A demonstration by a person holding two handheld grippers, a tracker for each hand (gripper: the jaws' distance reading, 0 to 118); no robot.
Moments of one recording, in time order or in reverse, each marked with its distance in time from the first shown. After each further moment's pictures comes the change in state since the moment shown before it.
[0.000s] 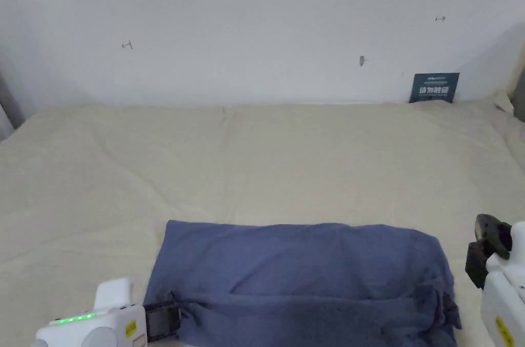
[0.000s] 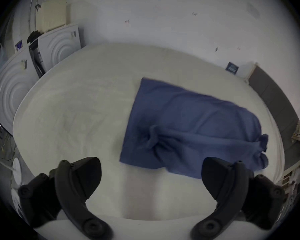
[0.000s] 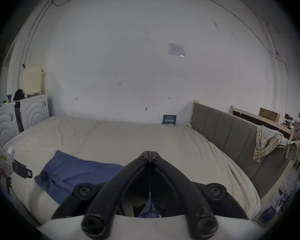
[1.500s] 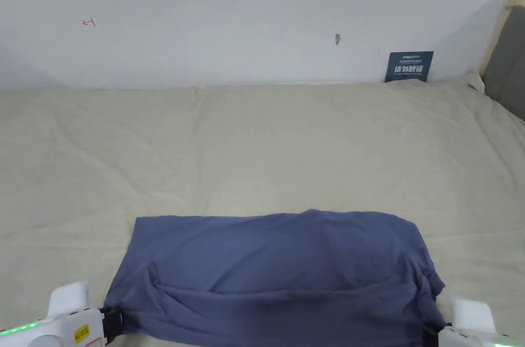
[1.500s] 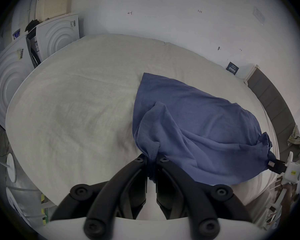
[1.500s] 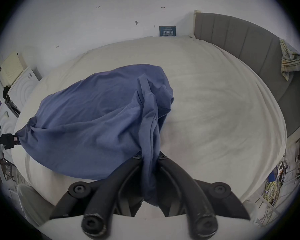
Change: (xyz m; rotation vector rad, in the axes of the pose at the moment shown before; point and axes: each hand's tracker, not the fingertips) left arm -0.023 -0.004 -0.004 -0.015 -0.070 0.031; right arm 0.030 -0.148 -0.061 -0.696 0.029 -0.150
